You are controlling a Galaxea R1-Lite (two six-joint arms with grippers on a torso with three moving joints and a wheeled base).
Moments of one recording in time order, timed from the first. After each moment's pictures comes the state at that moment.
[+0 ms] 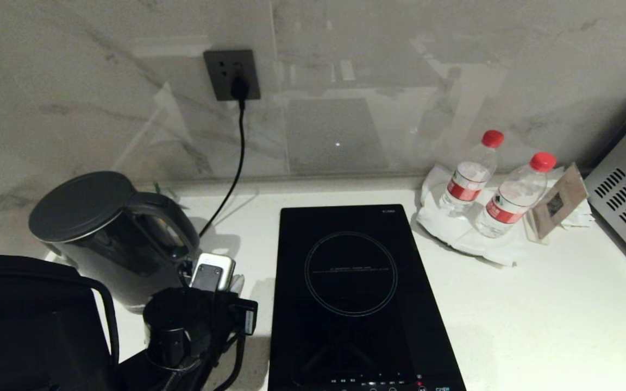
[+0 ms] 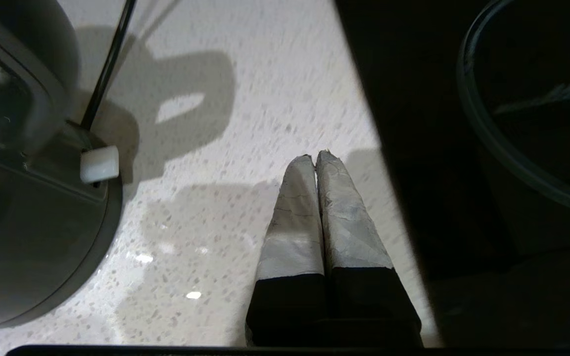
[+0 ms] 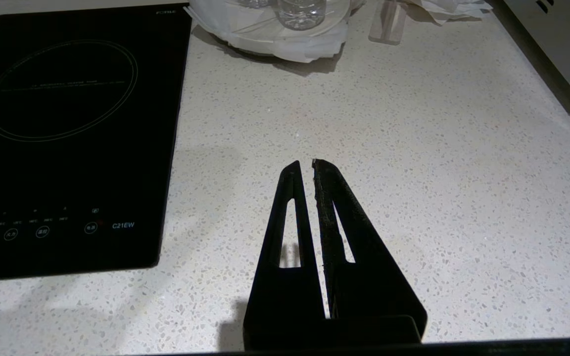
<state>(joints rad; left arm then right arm) -0.67 2.02 -0.29 -1.52 0.55 0.01 0.00 0.00 0.00 0.00 0.00 0.00</state>
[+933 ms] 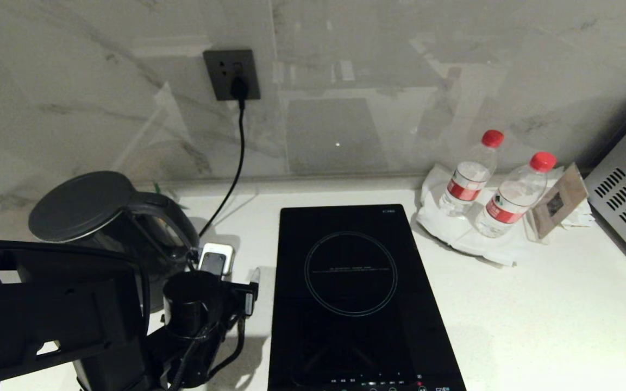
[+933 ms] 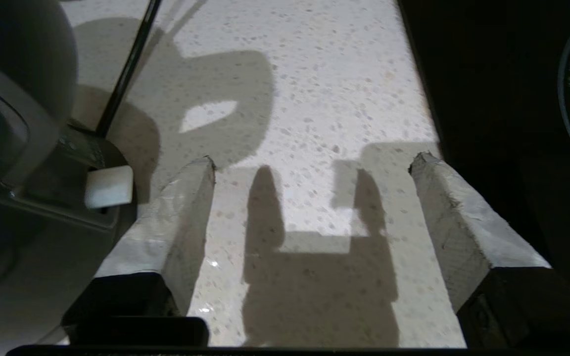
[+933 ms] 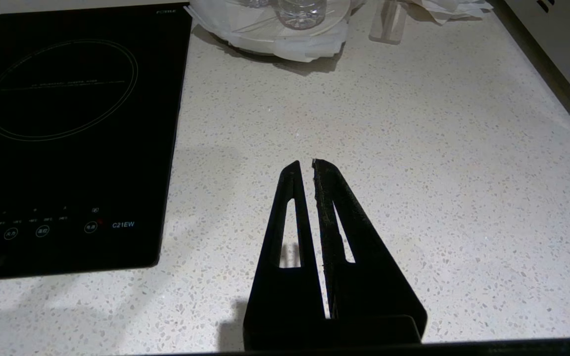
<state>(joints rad) -0.57 2.13 -0.40 -1.52 0.55 0.02 0.00 0.00 0.00 0.00 0.00 0.00</state>
